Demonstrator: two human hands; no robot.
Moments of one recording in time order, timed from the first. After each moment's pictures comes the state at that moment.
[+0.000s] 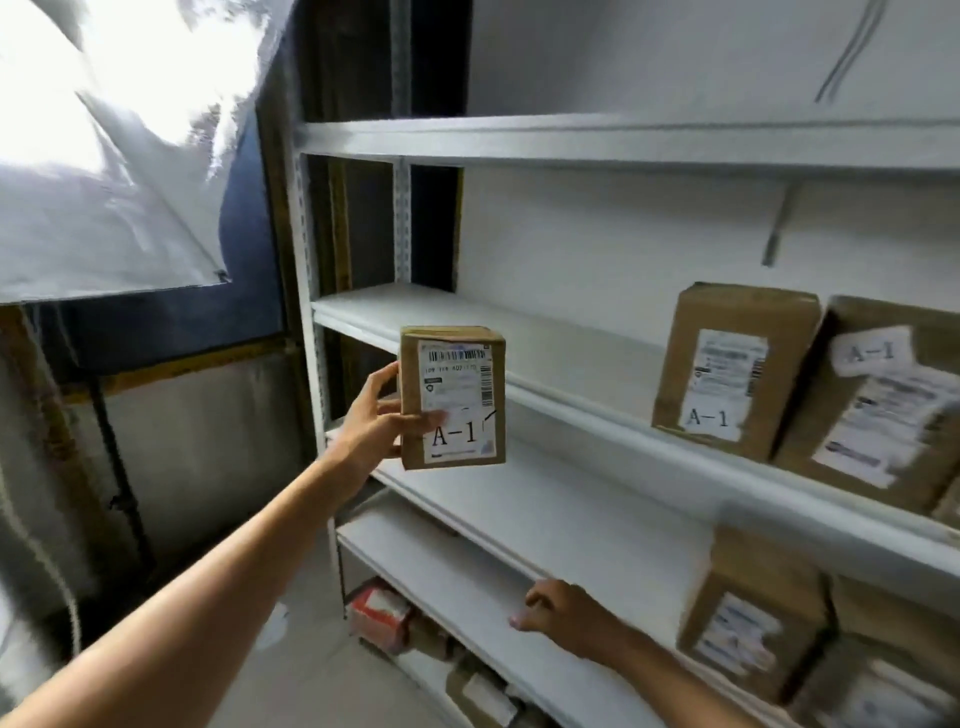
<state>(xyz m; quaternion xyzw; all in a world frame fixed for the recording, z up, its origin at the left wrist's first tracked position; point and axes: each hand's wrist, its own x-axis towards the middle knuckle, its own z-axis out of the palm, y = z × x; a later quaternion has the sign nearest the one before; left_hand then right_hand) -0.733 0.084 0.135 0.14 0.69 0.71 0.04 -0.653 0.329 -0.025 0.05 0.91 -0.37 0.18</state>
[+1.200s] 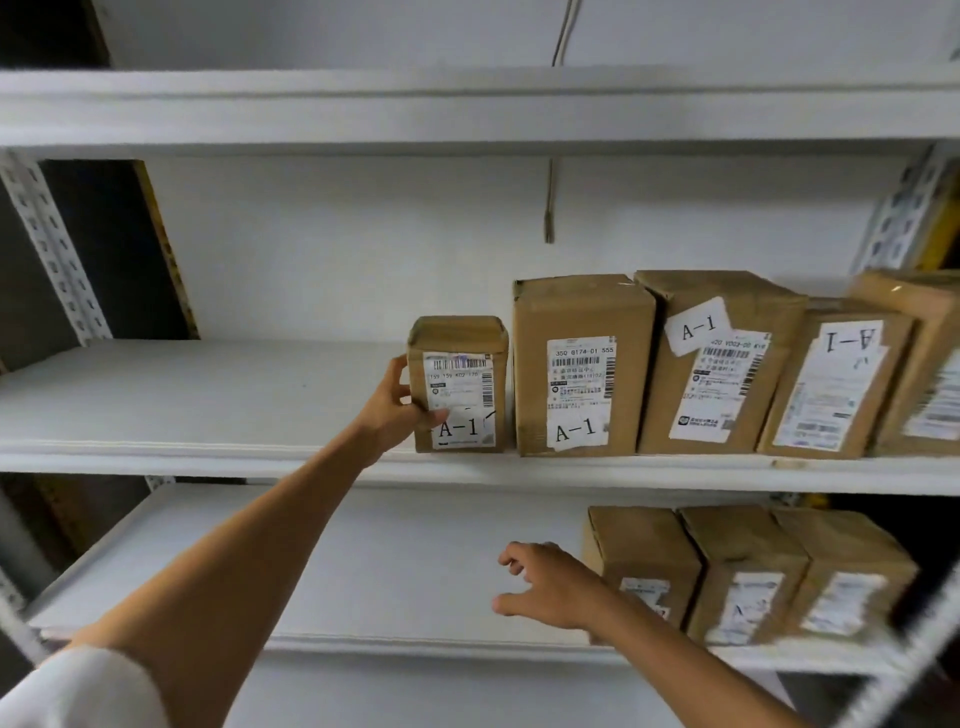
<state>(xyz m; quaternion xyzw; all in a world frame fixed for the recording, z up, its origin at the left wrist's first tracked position) -0.914 0.316 0.149 0.35 0.69 0.59 0.22 -0.708 0.420 0.020 0.22 0.93 -0.29 0.04</state>
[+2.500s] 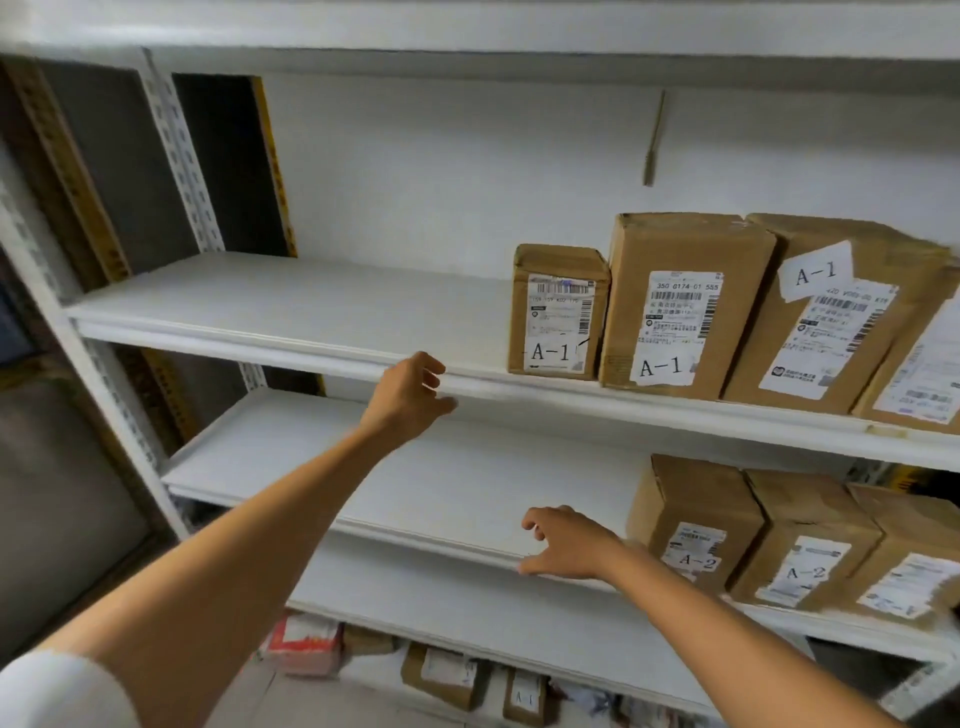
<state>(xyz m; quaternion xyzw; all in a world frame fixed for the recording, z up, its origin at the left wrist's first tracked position) -0.907 0.213 0.096 0.32 0.85 0.41 0.02 -0.724 0.362 0.000 0.18 0.95 -0.19 0.15</state>
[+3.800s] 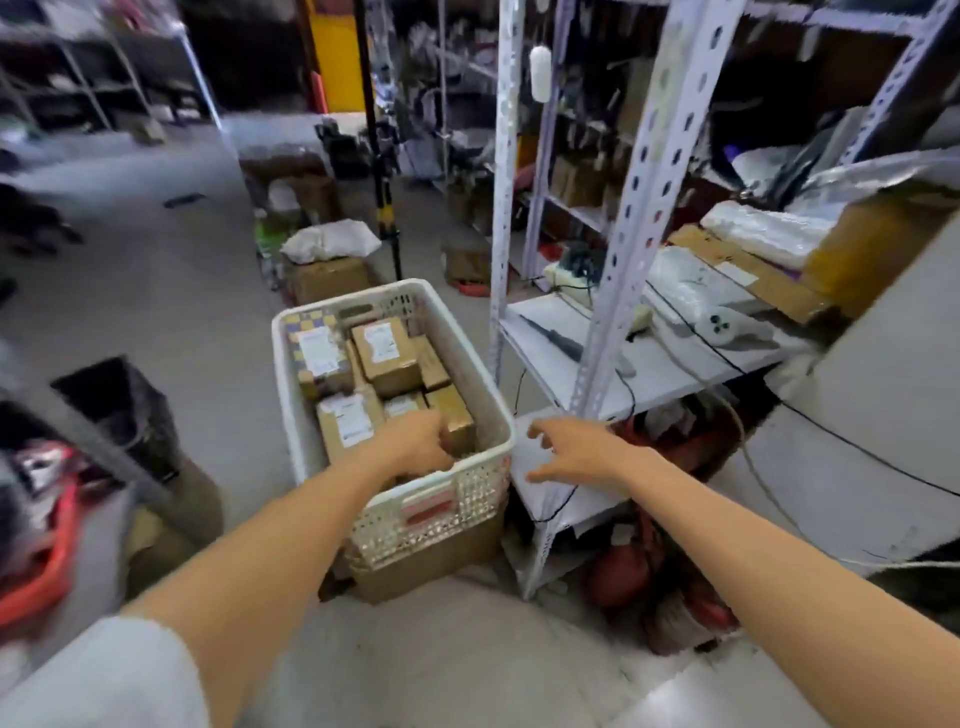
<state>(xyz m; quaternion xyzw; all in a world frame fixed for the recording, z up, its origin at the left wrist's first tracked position) -0.083 -0.109 -0.070 -0.72 0.65 0.26 0.01 -0.304 -0.152 -0.042 -0.85 0.45 0.11 0.25</state>
